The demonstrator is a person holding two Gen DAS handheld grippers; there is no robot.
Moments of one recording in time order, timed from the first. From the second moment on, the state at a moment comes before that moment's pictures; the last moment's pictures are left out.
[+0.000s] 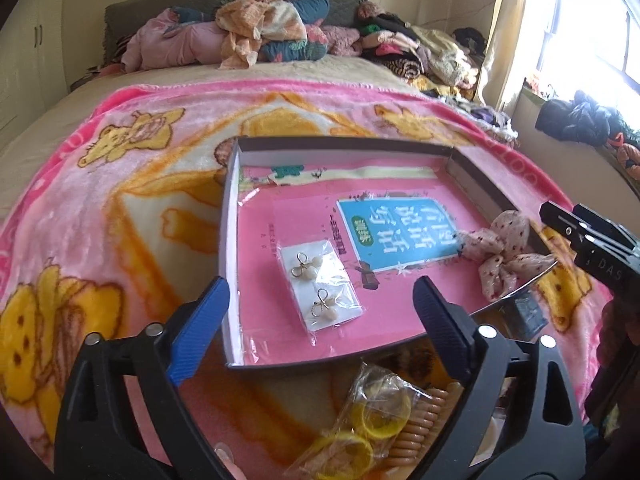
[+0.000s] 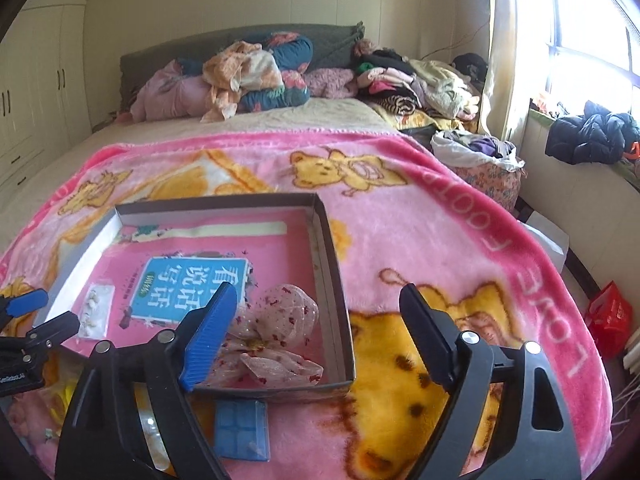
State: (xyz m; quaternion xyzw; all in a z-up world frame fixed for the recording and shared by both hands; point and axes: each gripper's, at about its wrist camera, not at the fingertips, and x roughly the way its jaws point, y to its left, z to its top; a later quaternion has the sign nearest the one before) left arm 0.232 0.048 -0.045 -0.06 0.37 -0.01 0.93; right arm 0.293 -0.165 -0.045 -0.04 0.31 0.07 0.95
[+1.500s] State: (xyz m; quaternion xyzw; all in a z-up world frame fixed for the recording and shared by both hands) left arm 0.118 0.059 -0.022 -0.05 0.32 -0.05 0.94; right arm 0.160 -0.157 -0.026 -0.03 0.38 0.15 0.91
